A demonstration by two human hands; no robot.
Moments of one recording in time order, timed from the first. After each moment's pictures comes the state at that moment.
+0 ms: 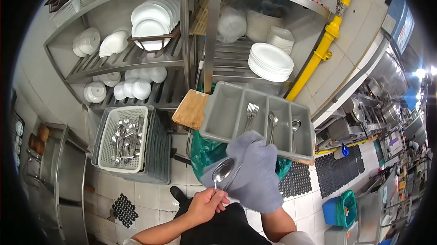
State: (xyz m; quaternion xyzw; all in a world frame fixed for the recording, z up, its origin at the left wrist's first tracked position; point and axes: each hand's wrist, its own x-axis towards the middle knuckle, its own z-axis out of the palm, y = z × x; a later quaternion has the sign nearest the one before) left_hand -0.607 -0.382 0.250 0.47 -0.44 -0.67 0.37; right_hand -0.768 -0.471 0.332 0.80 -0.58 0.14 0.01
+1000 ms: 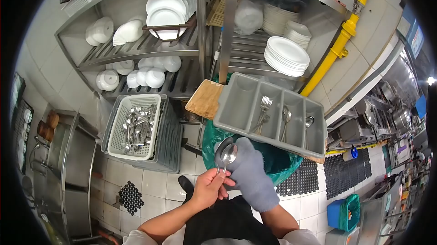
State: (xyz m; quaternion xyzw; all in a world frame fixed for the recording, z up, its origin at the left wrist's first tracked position) left_hand -0.601 -0.396 0.259 0.47 -0.38 -0.66 0.44; right_hand -0.741 -0.468 0.292 0.82 -0.52 0.24 -0.04
